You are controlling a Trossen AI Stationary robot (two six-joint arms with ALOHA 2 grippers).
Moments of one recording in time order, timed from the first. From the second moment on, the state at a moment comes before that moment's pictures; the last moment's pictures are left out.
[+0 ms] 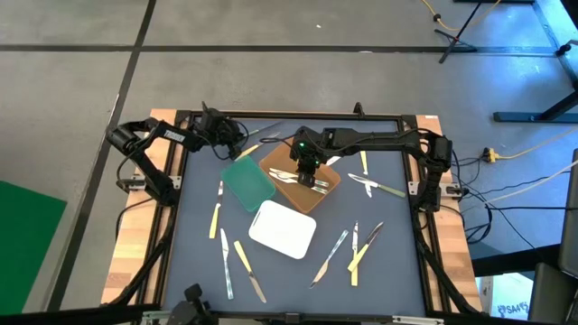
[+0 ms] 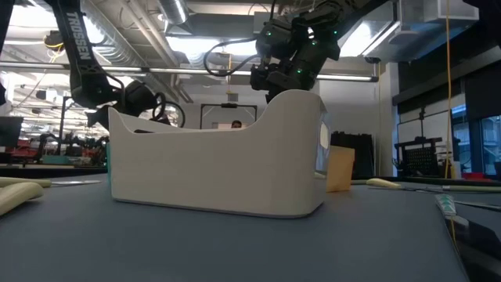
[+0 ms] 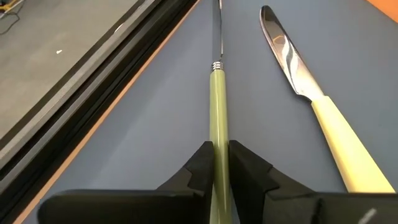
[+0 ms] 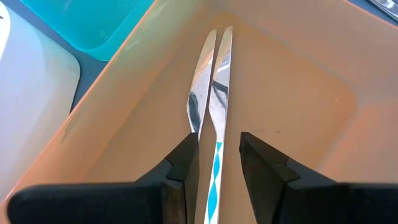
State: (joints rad) left arm 0.97 1.65 0.45 0.46 0.23 0.39; right arm -0.25 1.87 1.39 -0.57 -0.15 -0.06
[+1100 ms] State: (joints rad) left arm 0.95 1.65 0.46 0.46 0.17 0.34; right arm -0.25 1.87 1.39 -0.57 -0.15 -0.06
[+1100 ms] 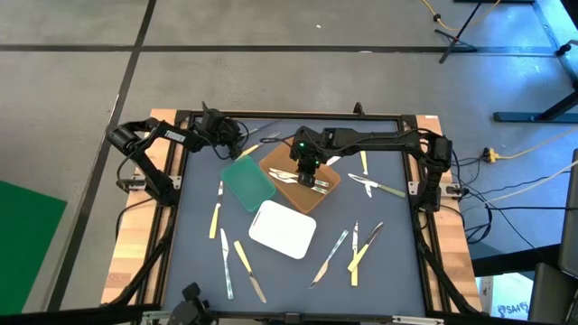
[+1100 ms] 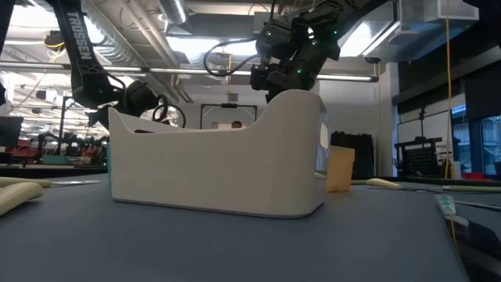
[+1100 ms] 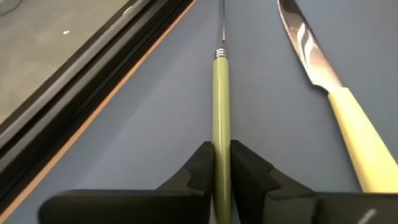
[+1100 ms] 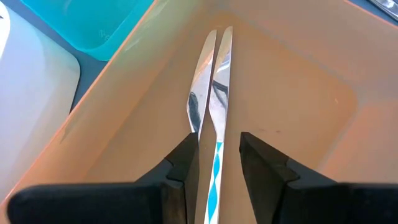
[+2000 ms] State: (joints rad) left arm 0.96 1.63 0.46 0.47 0.27 0.31; right arm -0.26 1.87 1.39 -0.57 -0.15 -0.06
